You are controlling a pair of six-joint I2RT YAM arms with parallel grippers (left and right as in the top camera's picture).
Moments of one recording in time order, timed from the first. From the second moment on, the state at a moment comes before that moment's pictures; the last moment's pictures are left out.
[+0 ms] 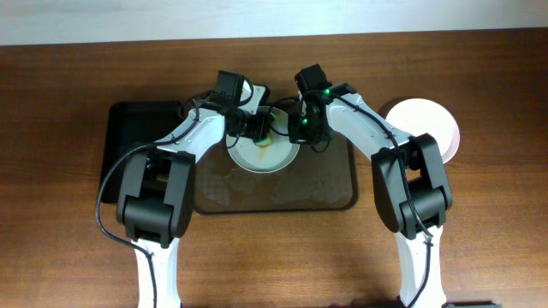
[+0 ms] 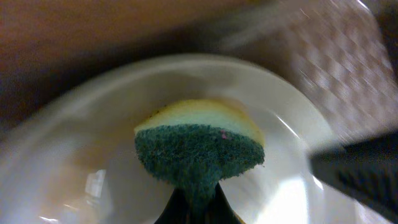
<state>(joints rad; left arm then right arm) -0.29 2.23 1.54 -0.43 0.43 -0.03 0.37 2.25 1.71 -0.78 -0.20 0.36</state>
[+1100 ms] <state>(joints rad) -0.22 2.21 1.55 -0.75 0.44 -0.02 0.38 2.26 1.71 -0.78 -0.23 0.36</state>
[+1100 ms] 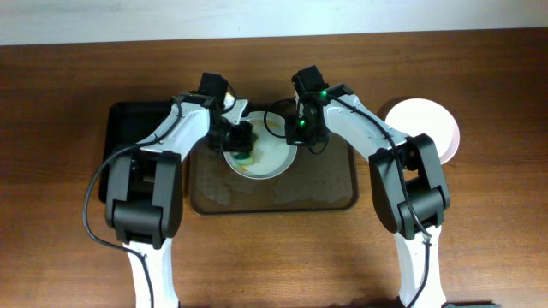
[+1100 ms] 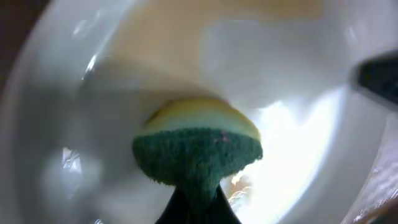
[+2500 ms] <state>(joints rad) -0.05 2.36 2.21 -1.23 0.13 -0.18 0.79 1.93 1.70 -1.06 1.29 0.45</state>
